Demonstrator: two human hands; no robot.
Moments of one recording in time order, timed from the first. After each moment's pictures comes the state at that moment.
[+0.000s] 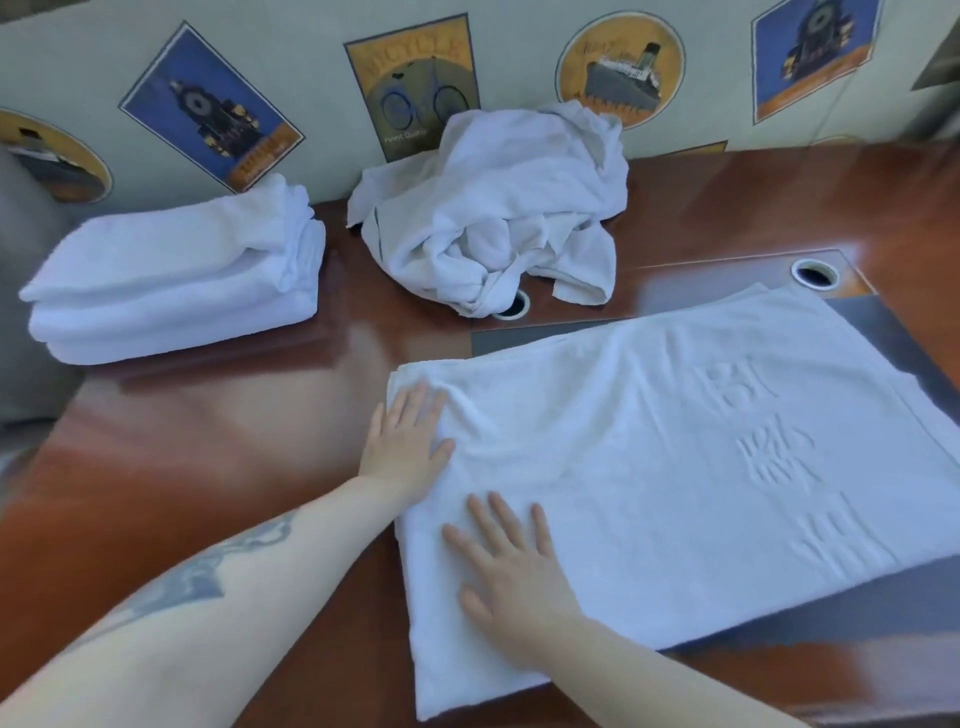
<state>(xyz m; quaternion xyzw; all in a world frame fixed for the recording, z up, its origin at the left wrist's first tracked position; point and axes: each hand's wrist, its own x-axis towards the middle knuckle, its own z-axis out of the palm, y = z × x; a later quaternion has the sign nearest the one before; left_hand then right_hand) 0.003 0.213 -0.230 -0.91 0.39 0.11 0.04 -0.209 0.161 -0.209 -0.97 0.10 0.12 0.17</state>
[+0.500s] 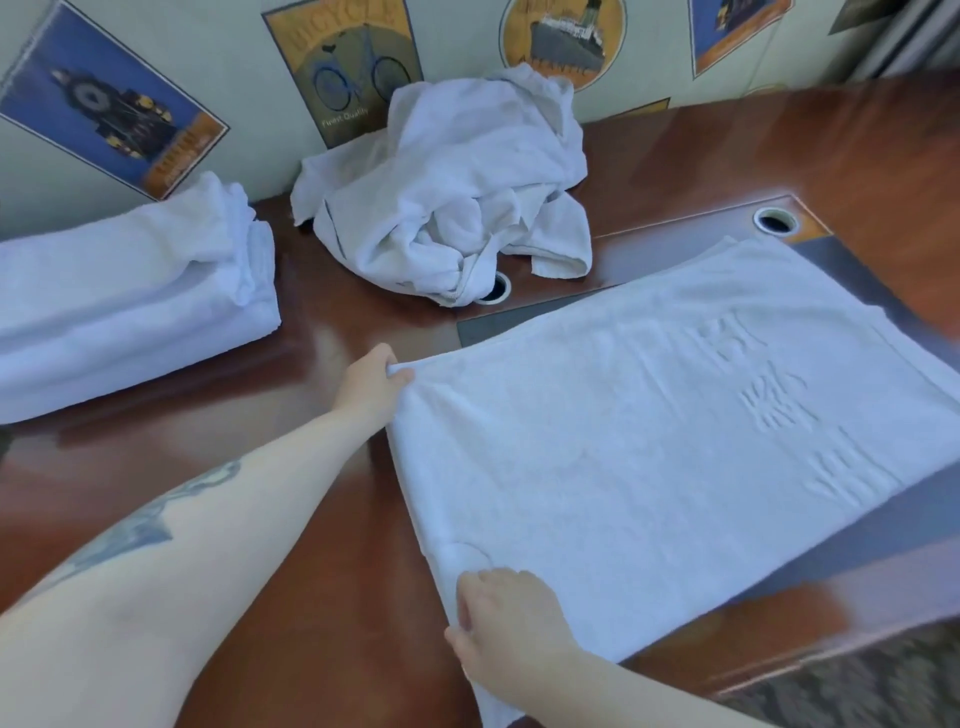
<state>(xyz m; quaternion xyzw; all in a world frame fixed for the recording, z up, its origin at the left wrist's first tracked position) 0.091 0.186 -0.203 -0.90 0.27 0.20 -0.28 -0.177 0.228 -0.193 -0.93 0.21 0.16 0.25</state>
